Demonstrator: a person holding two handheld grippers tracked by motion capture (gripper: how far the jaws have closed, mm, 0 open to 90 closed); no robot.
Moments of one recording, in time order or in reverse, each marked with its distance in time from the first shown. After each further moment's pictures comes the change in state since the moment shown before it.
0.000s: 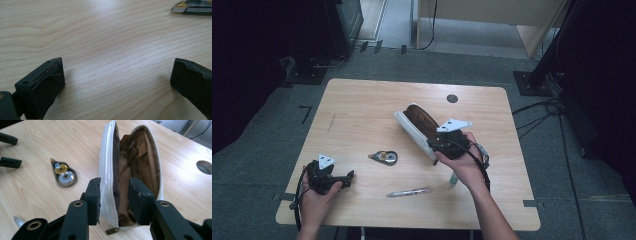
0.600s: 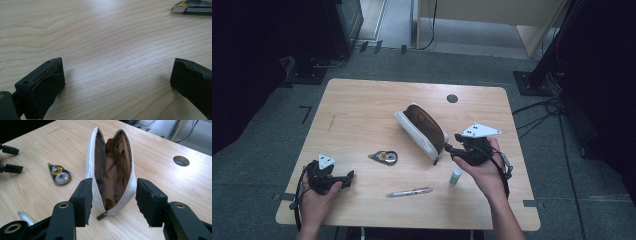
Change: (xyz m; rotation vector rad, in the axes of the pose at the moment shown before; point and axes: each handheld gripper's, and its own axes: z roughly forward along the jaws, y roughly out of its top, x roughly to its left) left arm 0.000 0.000 0.000 0.000 0.000 0.000; right arm -0.019 -0.027 -0.048 -0.081 -0.030 0.080
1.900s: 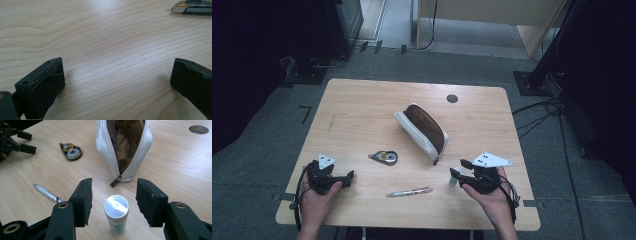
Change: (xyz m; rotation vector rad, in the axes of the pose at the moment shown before) left arm 0.000 0.000 0.000 0.001 0.000 0.000; right arm 0.008 -0.076 -0.013 -0.005 0.065 0.071
